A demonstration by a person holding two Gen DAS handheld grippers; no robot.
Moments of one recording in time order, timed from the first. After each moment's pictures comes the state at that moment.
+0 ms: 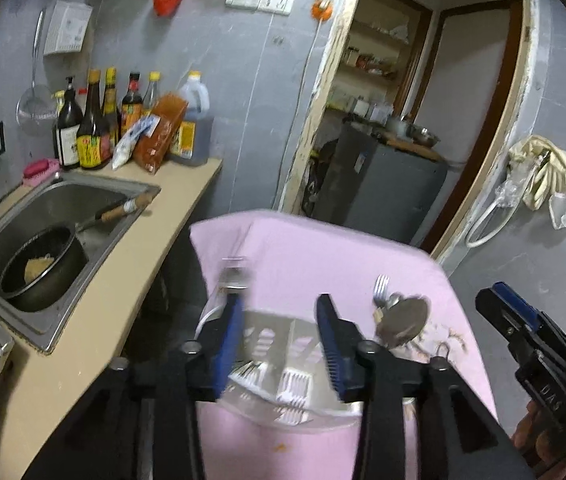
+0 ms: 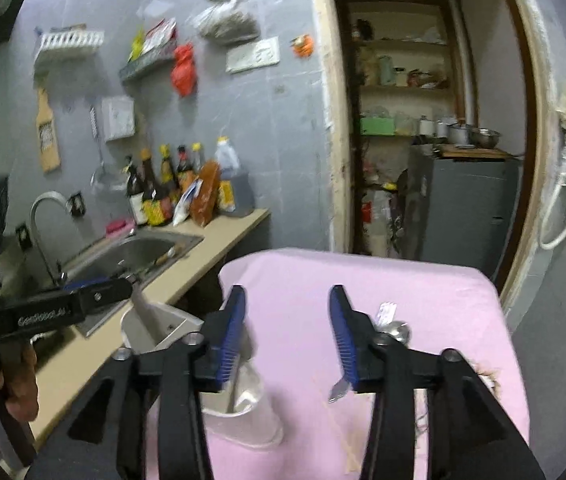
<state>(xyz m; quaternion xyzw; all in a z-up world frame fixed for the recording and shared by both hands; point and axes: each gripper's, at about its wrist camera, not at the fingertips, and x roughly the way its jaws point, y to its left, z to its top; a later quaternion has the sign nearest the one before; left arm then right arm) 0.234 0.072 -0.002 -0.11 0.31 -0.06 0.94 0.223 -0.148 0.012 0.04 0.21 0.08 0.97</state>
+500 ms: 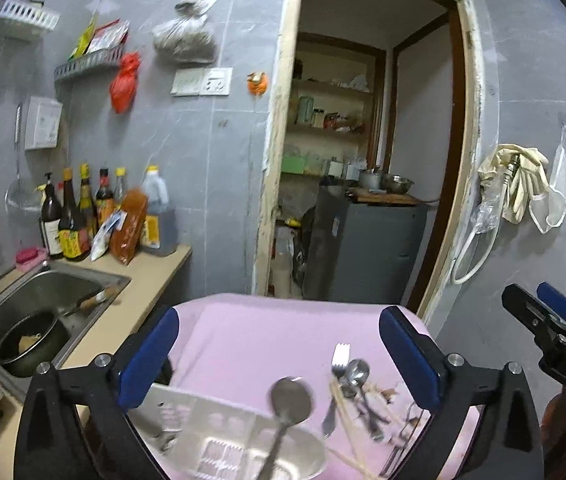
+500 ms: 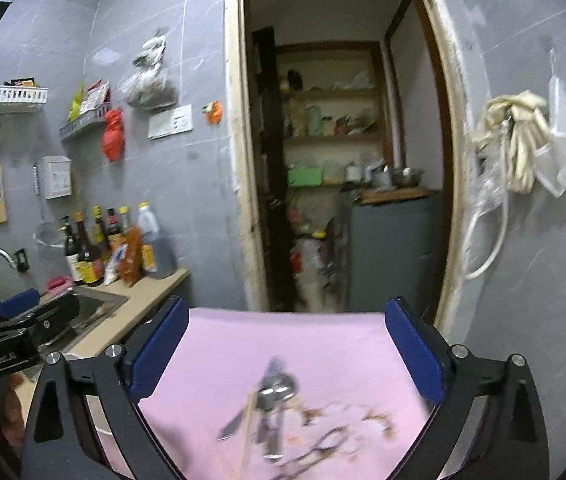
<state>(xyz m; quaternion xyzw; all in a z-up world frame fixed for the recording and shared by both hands) 0.227 -0.034 0.034 -0.05 0.18 -0.06 0.98 0.208 -0.251 0.048 0.04 0.12 -0.04 0.99</state>
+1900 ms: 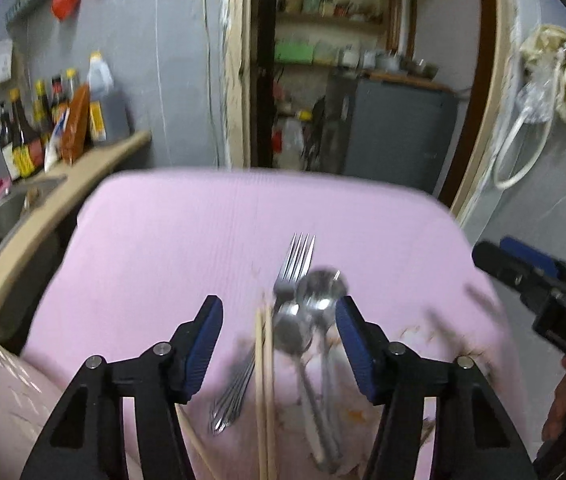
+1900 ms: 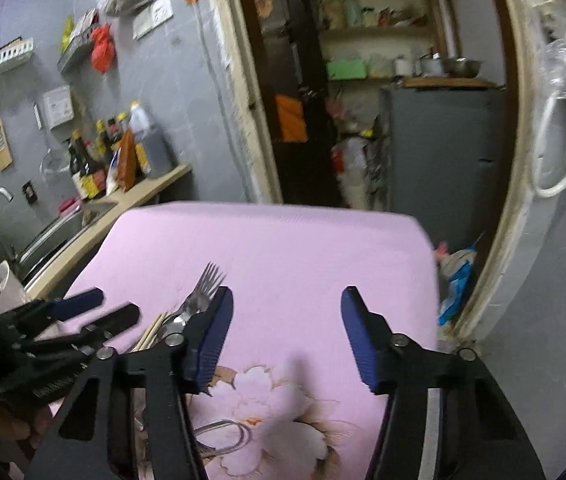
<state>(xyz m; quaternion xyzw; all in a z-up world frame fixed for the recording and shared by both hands) 0.349 -0.171 -0.117 -0.02 0.37 0.00 0.93 0.372 -0.356 -0.129 0.06 0.32 0.12 0.94</state>
